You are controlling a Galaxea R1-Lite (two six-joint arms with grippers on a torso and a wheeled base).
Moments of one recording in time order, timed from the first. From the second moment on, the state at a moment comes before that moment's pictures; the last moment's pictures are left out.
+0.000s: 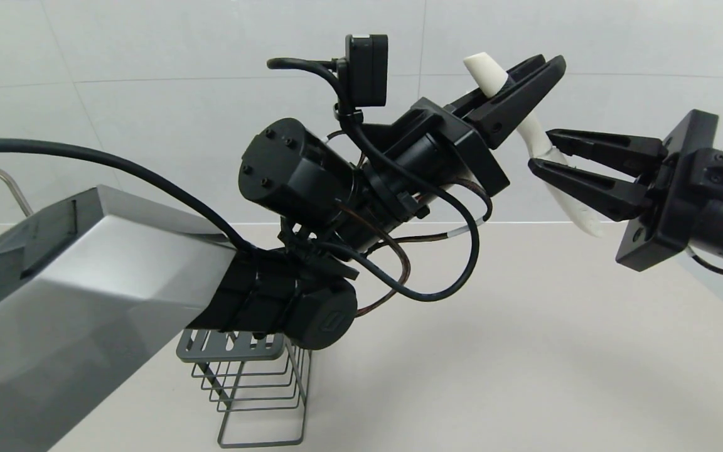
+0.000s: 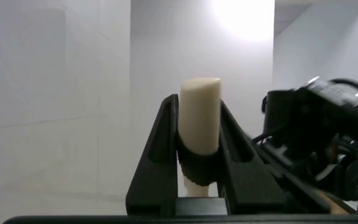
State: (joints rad) left arm -0.85 2.16 -1.42 -1.55 -0.47 -0.41; right arm 0.49 1.37 -0.72 -0.79 0.49 -0.51
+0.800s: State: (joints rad) left arm -0.83 2.15 -1.32 -1.54 -0.42 -0.33; right arm 0.42 1.23 -0.52 -0.77 0.50 -0.53
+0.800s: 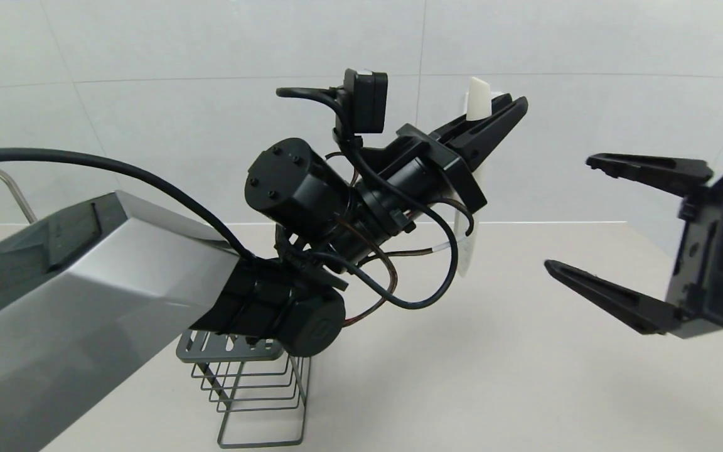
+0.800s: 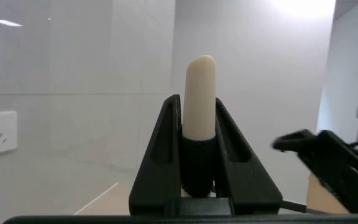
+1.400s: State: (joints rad) left arm -0.75 2.05 -1.27 -1.41 -0.35 -0.26; right arm 0.08 0.47 -0.09 -0.61 0.49 -0.51
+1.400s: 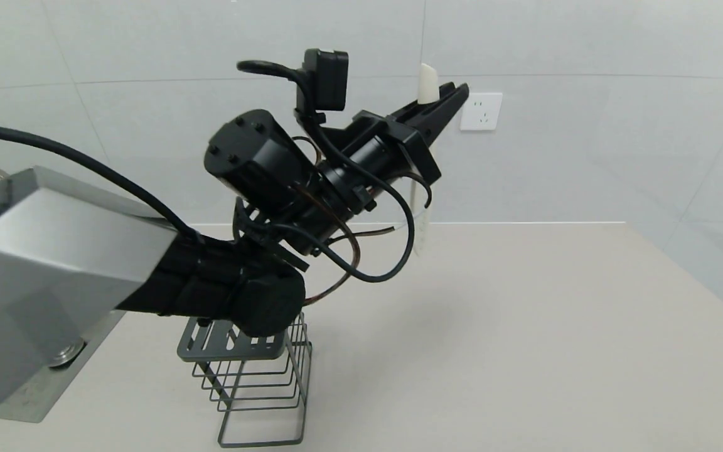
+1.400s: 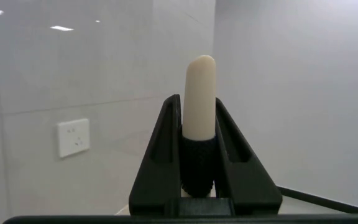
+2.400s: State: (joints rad) left arm -0.62 1.64 -1.06 -1.14 -0.26 -0.18; right arm -0.09 0.09 0.00 -0.06 0.28 -0.14
